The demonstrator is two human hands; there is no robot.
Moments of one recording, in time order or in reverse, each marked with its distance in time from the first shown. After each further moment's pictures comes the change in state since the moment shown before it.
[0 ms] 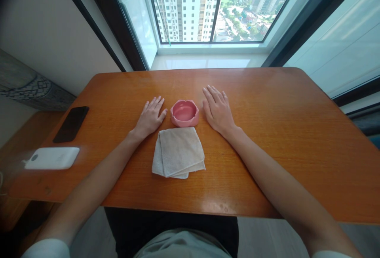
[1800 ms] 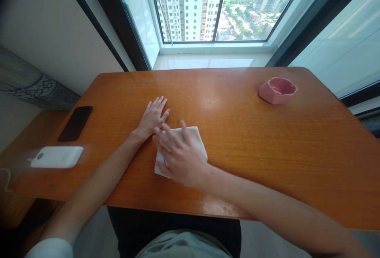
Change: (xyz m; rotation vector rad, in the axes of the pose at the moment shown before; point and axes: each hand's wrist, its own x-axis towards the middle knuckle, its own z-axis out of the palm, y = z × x) left_hand -0.001 0.002 0.000 0.005 0.004 -0.002; right_hand -0.079 -0.131 -0.002 0.127 -0.147 -0.527
